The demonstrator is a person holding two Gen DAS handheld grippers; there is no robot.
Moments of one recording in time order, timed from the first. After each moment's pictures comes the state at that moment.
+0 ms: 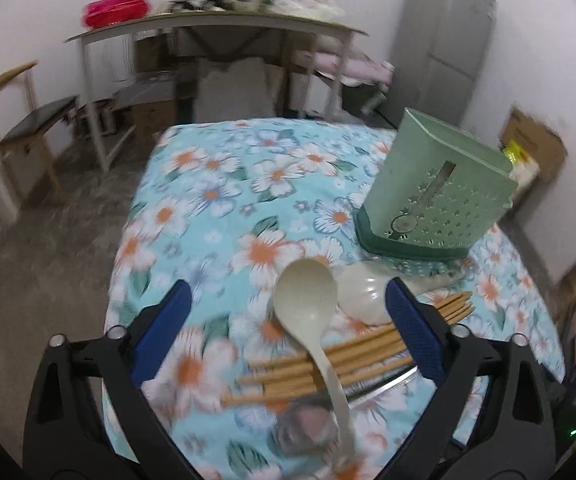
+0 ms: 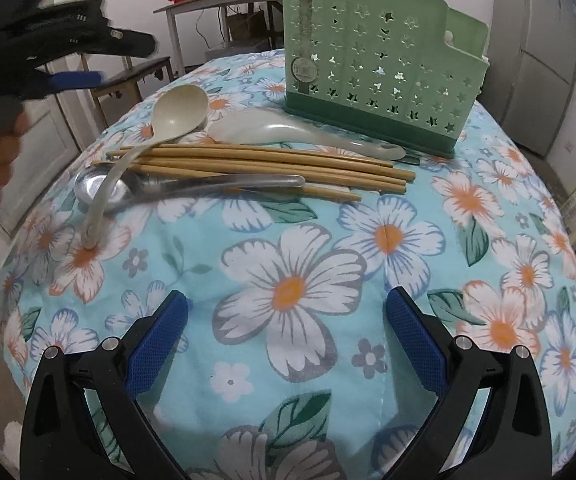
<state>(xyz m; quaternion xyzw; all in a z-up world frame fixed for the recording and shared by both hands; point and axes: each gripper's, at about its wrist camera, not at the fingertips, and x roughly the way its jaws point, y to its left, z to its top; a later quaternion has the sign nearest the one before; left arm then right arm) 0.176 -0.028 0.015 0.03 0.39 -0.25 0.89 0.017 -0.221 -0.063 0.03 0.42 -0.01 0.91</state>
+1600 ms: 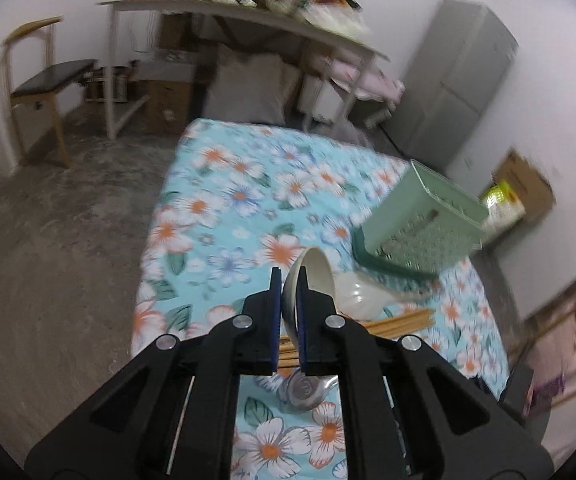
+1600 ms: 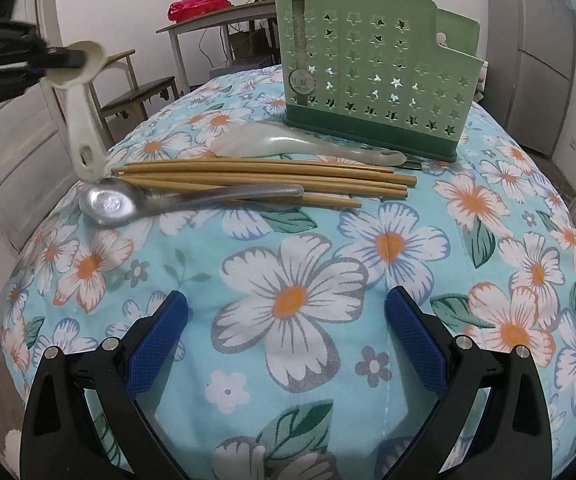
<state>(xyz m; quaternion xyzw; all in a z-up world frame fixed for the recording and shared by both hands) 0.155 0.042 0.063 -0.08 0.40 -0.22 0.88 0.012 -0.223 -0.066 0.05 0.39 0.00 0.92</state>
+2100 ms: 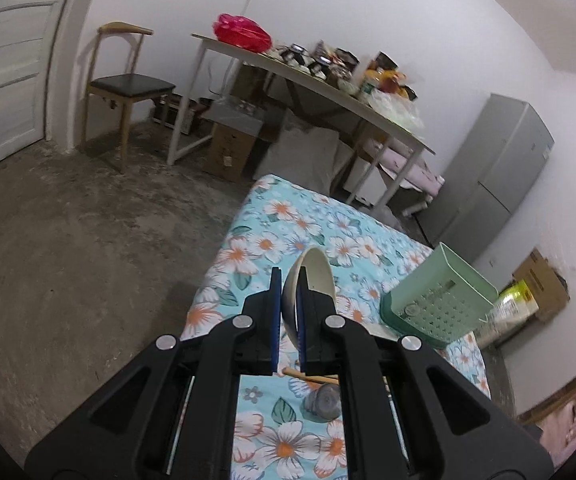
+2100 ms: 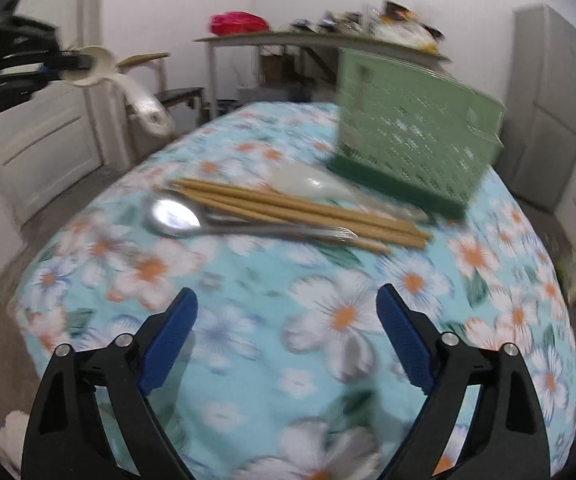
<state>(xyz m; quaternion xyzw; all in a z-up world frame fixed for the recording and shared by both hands) 0.109 0.104 0.069 -0.19 0.31 -0.12 0.93 -0.010 -0.174 -0.030 -0.03 0.34 0.03 0.94</state>
